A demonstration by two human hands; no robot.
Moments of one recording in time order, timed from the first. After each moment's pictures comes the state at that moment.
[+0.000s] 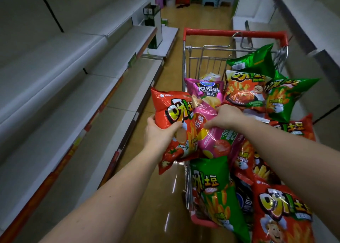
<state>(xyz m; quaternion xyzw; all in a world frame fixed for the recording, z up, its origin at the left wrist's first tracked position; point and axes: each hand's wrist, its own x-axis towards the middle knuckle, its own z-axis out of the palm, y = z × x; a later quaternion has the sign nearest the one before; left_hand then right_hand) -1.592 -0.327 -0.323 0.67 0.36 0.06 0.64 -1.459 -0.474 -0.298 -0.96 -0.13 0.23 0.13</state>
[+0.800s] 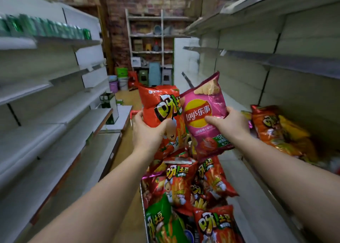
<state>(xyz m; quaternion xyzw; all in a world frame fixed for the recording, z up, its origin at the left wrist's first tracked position) -1.594 -0.452 -0.130 0.73 0.12 0.23 0.63 -1.562 -0.647 -0.100 -0.88 0.00 -0.18 0.43</state>
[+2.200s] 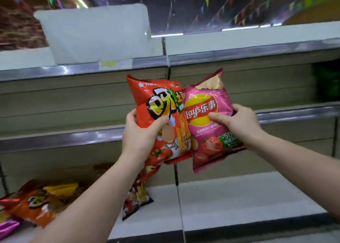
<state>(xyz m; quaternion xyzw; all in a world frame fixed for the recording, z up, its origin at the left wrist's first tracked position) -1.737 -0.693 0.020 0.46 -0.51 -0.23 0.69 -1.950 -0.747 0.029 -0.62 0.48 -0.57 0.24</state>
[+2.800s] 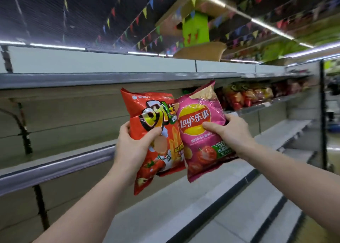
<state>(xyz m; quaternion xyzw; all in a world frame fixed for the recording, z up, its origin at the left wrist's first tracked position) -2.014 -0.764 0.028 0.32 -0.63 -0.41 0.58 -2.229 -0.699 0.029 -0.47 0.60 -0.64 0.09</state>
